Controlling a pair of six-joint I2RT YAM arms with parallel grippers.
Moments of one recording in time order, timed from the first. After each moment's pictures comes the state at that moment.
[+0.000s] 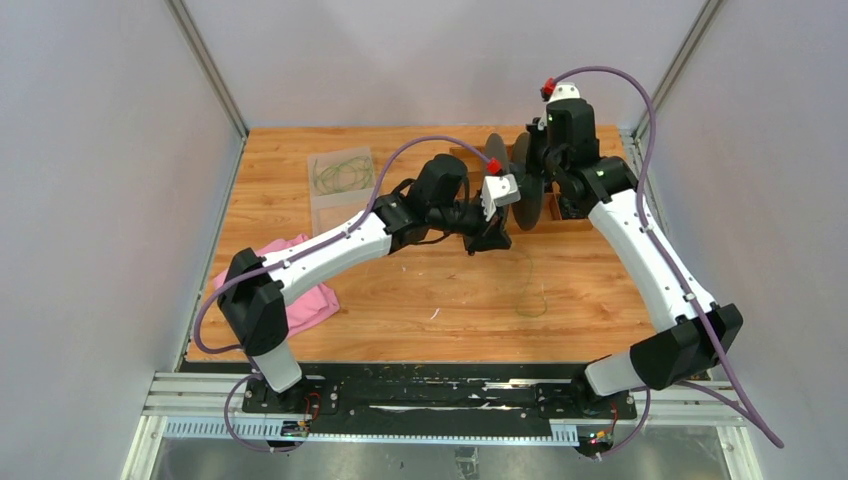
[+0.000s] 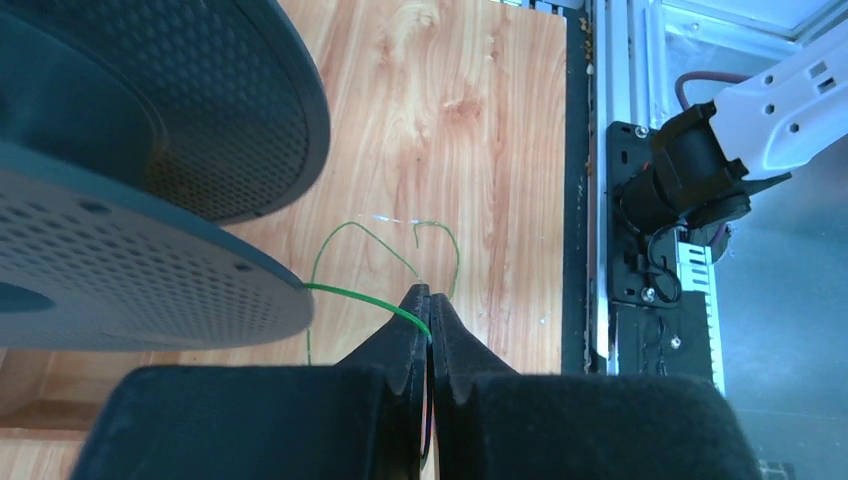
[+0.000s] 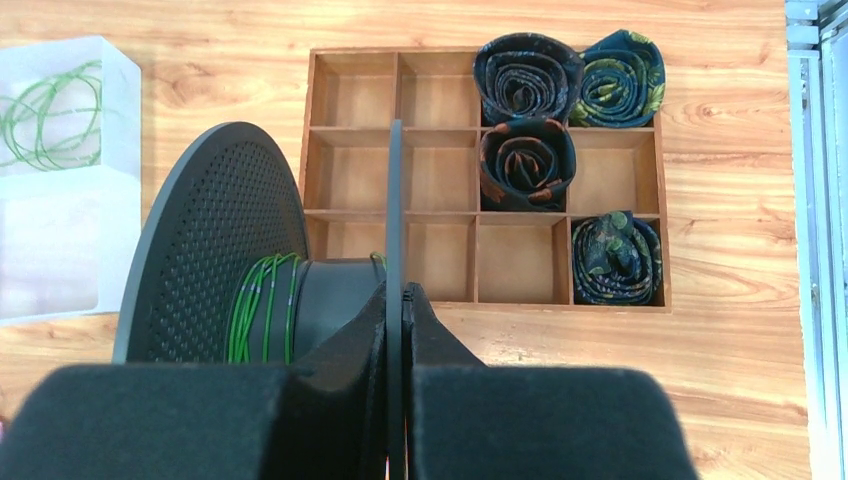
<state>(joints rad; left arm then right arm) -0.88 1.68 1.45 -0.21 0.61 0.10 0.37 1.44 1.59 -0.64 0.22 0.19</state>
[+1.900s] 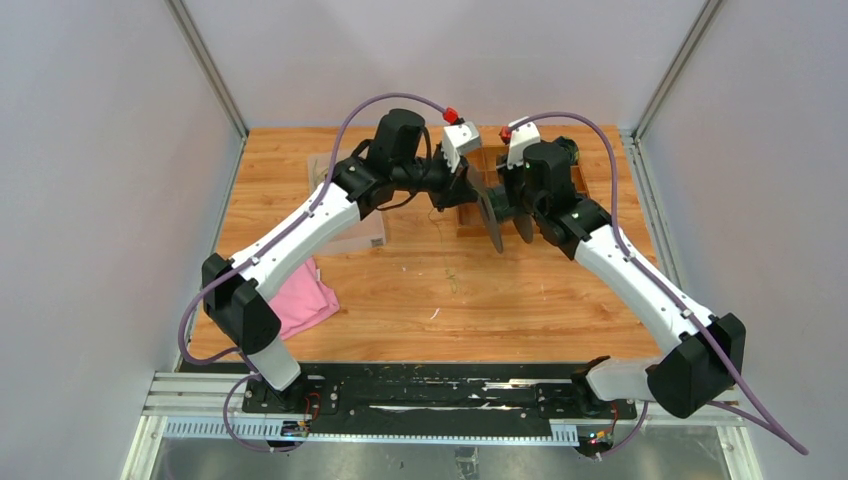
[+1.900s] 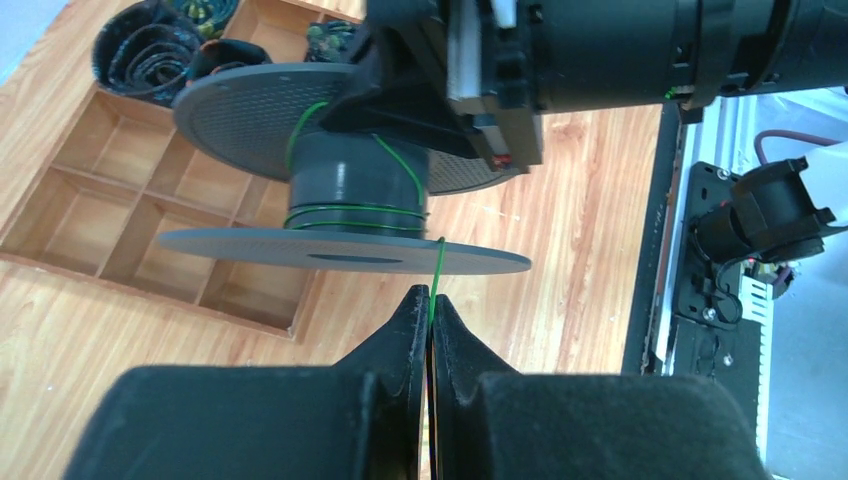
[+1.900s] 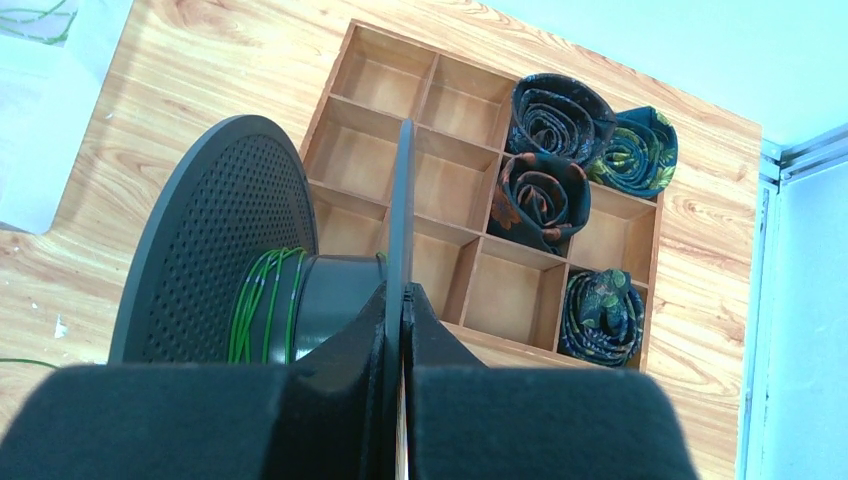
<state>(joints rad) -0.69 1.65 1.66 -0.44 0.59 0.12 0.52 1.31 1.21 -0.30 0.27 -0.10</state>
